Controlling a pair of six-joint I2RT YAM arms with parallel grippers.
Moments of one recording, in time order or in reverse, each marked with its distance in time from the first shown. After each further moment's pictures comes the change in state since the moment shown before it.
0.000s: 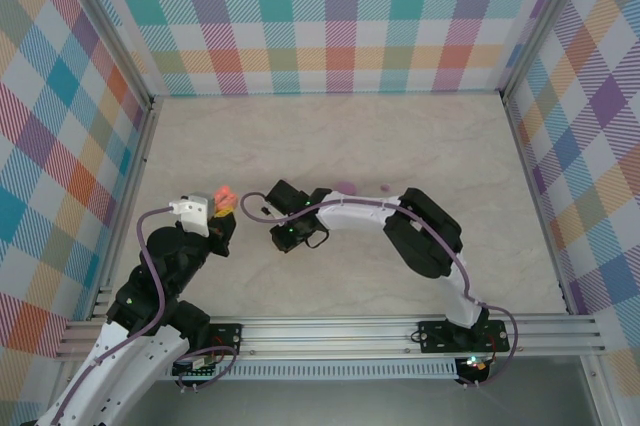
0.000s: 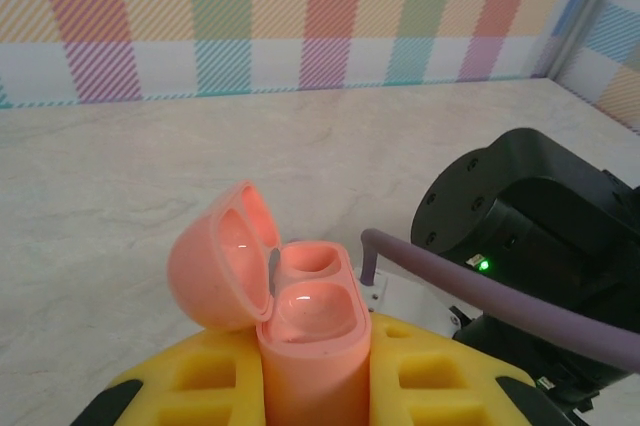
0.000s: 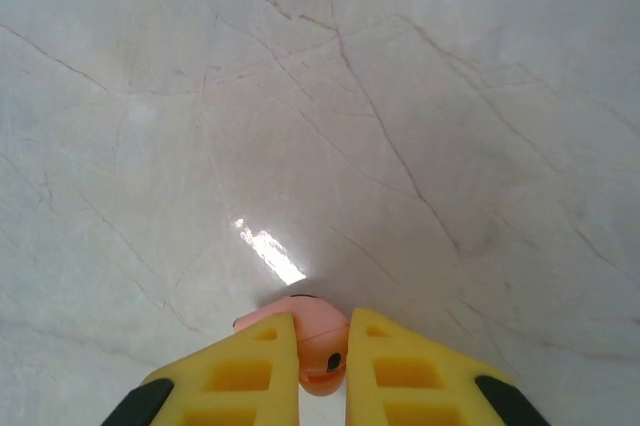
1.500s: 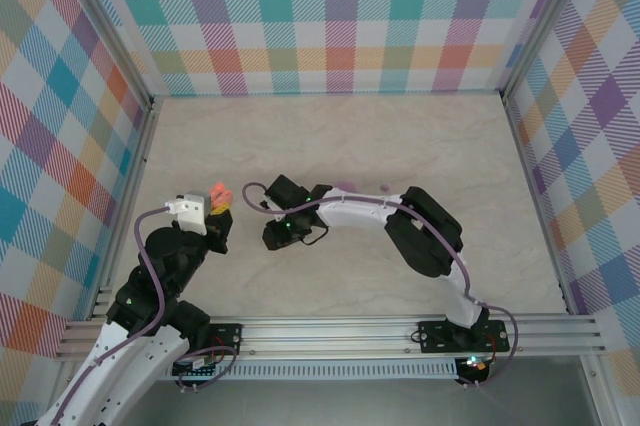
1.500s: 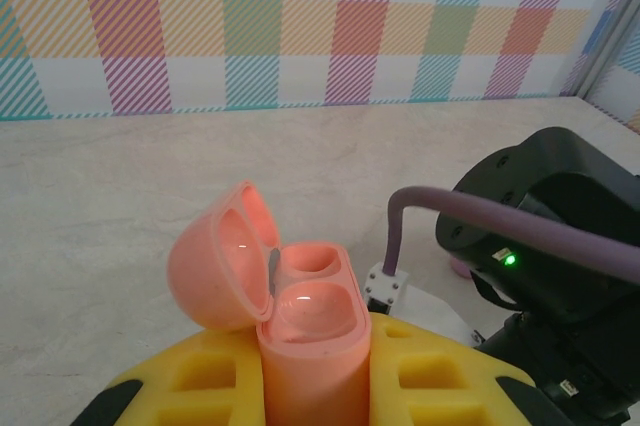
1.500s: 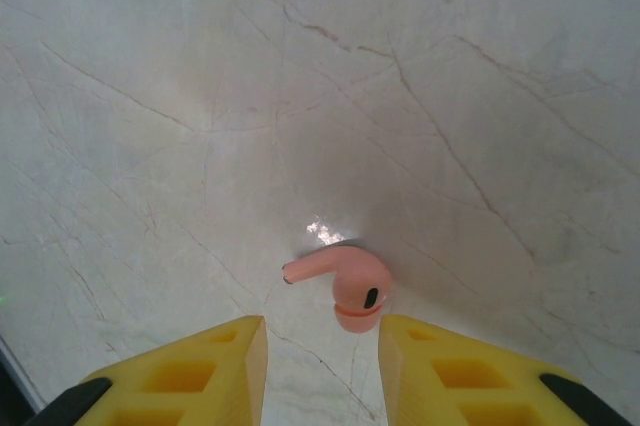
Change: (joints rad) left arm 0.000 -0.002 0.000 0.015 -0.082 -0.001; right arm -0.007 0.031 0.056 0.000 -0.126 0.154
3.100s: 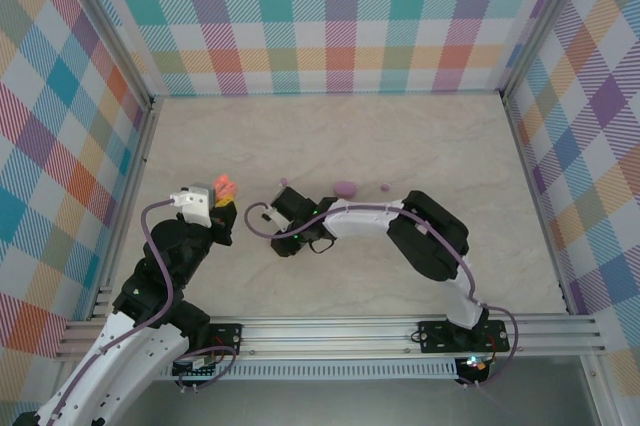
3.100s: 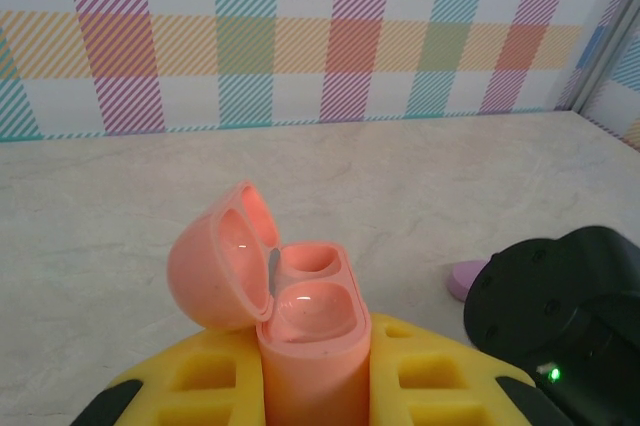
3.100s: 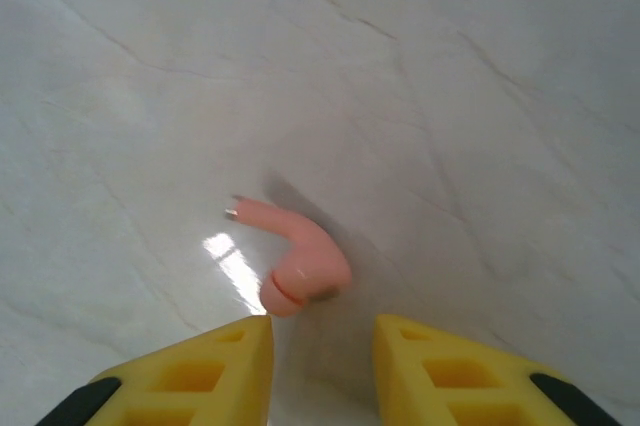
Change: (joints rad) left arm 0.000 0.081 0.000 0.108 0.008 0.011; right arm -0.006 -0.063 -0.179 0.159 0.122 -0.266
